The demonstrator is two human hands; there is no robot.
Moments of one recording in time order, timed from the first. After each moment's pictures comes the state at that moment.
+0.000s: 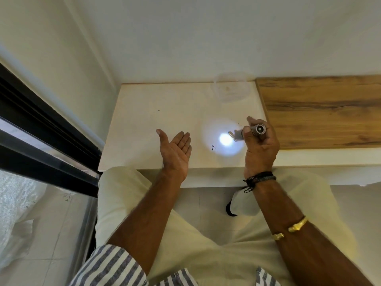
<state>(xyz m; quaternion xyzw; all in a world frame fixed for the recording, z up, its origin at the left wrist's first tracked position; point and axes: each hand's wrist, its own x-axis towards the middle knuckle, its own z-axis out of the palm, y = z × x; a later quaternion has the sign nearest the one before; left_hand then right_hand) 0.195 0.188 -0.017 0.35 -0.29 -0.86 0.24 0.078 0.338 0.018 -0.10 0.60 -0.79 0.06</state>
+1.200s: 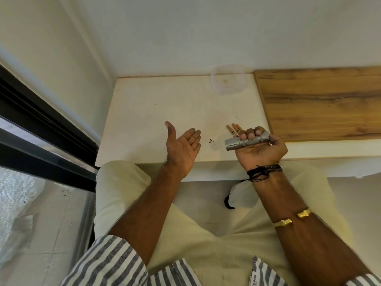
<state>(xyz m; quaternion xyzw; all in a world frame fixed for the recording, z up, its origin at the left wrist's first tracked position) 0.191 0.201 -0.020 0.29 -0.30 -0.90 0.14 0.070 0.350 0.020 0.14 0.26 -0.91 0.30</state>
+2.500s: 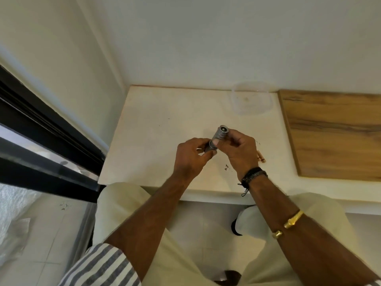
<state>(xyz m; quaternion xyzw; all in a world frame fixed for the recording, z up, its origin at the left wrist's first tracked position) 0.165 0.149 -0.032 0.31 -0.80 -0.47 0.23 0.051 0.252 -0.015 -0.21 0.72 -0.61 0.25</state>
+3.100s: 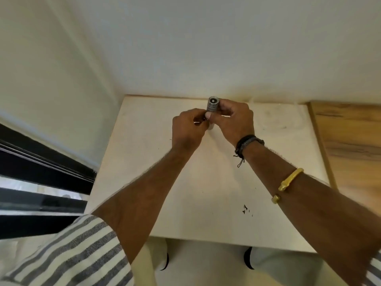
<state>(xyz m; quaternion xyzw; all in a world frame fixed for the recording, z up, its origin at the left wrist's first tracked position) 0.062 0.008 -0.042 0.32 -0.79 -0.44 0.29 -0.040 0.095 -0.014 -0.33 0.78 -0.51 0.16</state>
